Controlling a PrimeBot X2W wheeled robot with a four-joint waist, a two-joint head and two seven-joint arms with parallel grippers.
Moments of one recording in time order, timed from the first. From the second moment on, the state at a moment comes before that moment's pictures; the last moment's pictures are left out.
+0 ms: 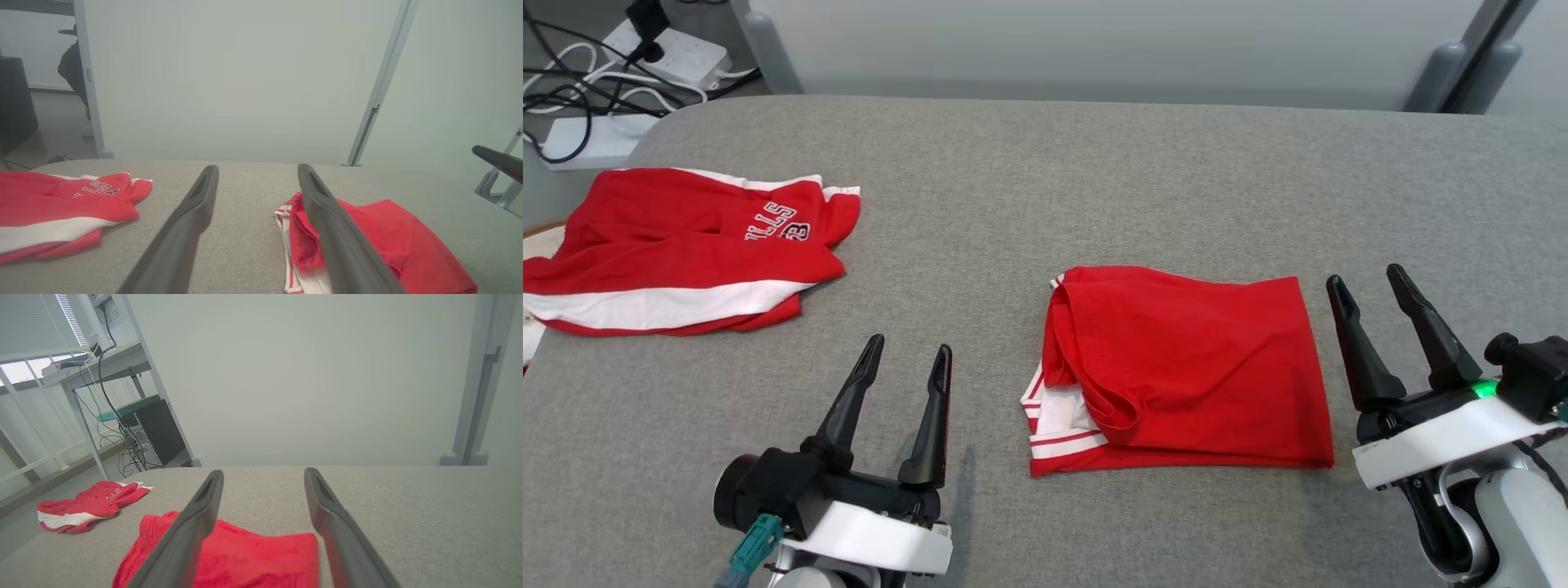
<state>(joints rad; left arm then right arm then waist) -0.05 0.05 -0.24 0.02 -0.27 -0.01 -0.25 -0.26 -0.28 0.26 0.17 0.55 0.13 -0.22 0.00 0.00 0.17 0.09</state>
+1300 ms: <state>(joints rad) -0.02 0.05 -0.25 0.04 -0.25 -0.01 -0.25 -0.06 -0.21 0.17 0.19 0.64 0.13 -0.23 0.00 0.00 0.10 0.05</state>
